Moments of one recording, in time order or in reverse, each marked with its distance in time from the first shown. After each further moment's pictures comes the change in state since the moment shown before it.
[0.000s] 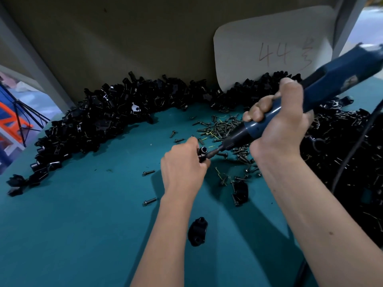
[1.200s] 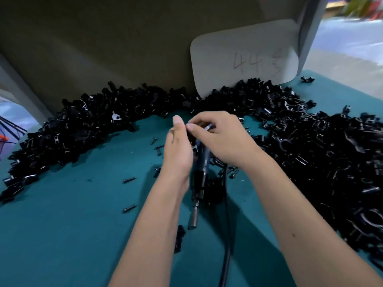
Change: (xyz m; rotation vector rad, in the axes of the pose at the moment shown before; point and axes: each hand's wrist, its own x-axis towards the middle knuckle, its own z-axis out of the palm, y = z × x) left_hand 0.011 0.064 -0.032 -1.149 -0.234 -0.502; right_hand 0.004 -0.012 -0.009 -1.371 -0.751 -0.126
